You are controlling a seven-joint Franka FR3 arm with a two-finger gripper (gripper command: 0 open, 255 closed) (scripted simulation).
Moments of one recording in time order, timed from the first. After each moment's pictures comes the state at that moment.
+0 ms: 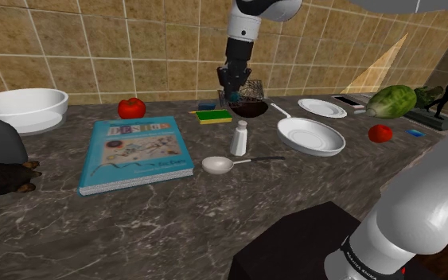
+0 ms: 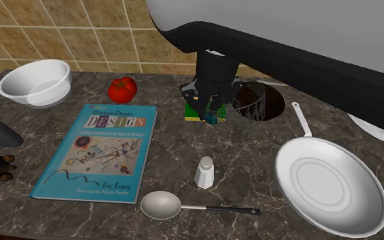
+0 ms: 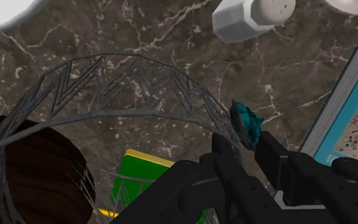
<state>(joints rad) 0.02 -0.12 0.14 -1.86 0.09 1.75 0.04</state>
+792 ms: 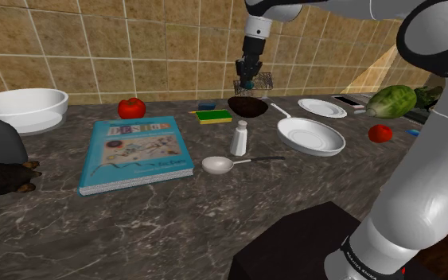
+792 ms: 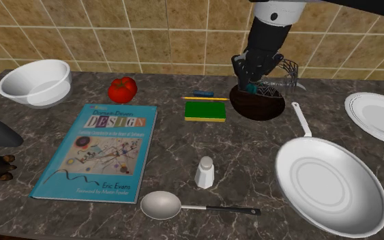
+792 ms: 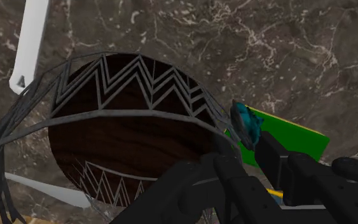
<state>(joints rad) -0.10 0.10 0.02 -1.58 0.07 1.68 -0.19</state>
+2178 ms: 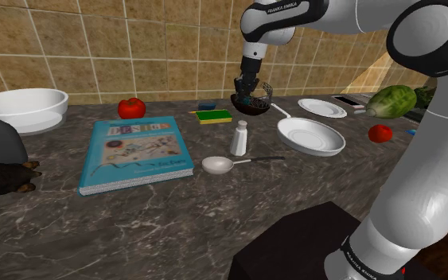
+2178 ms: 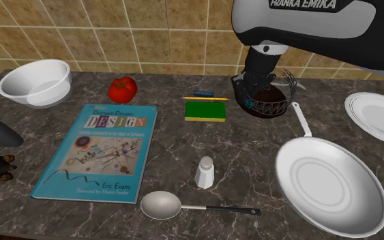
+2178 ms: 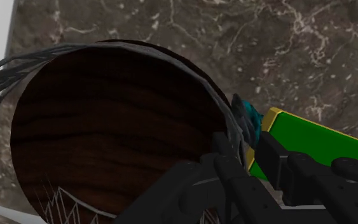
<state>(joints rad) -0.11 0.14 0.01 -1.71 0.07 1.84 -0.23</state>
